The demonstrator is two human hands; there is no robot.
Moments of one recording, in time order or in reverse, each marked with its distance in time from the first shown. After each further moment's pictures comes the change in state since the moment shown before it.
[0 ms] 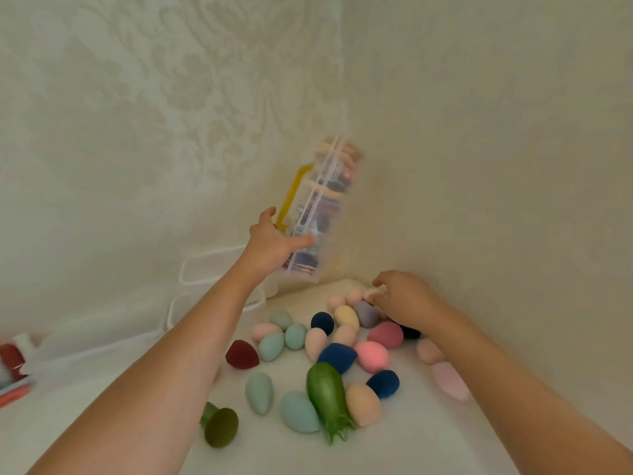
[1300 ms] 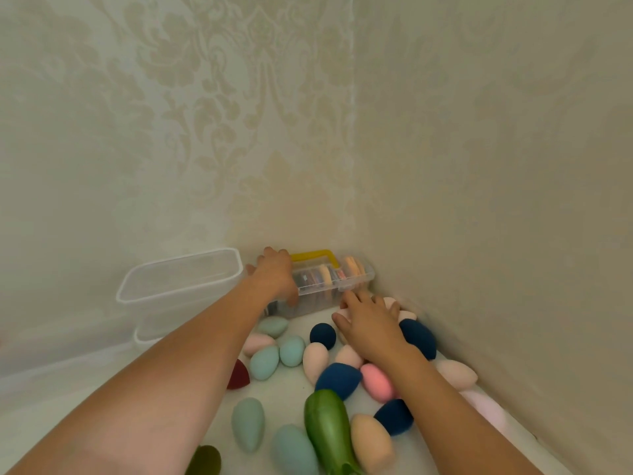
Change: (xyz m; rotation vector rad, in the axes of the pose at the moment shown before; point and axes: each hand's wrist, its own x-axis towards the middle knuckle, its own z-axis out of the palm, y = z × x) left_hand 0.049 -0.054 0.045 0.927 -0.269 -0.122; right_hand 0.053 -0.013 0.090 -0.084 0.076 -0.059
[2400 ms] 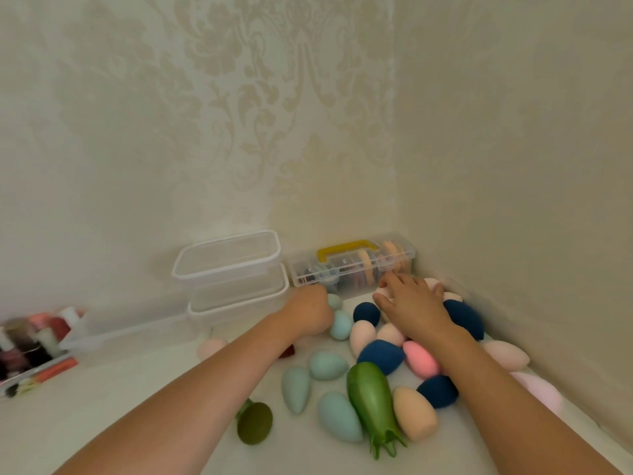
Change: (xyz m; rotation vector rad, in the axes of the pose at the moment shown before) left_hand -0.066 -0.021 0.044 -0.133 -0.070 0.087; right_hand -0.004 0.002 -0.002 0.020 0.014 -0.001
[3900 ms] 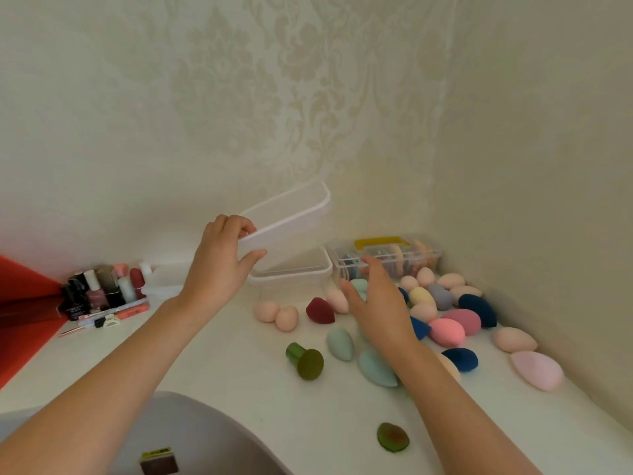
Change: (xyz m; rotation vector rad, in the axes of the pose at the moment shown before) left_hand -0.128 -0.143 -0.074 -0.149 0.922 0.175; right_hand -0.092 -0.132 -0.024 0.511 0.143 -0.088
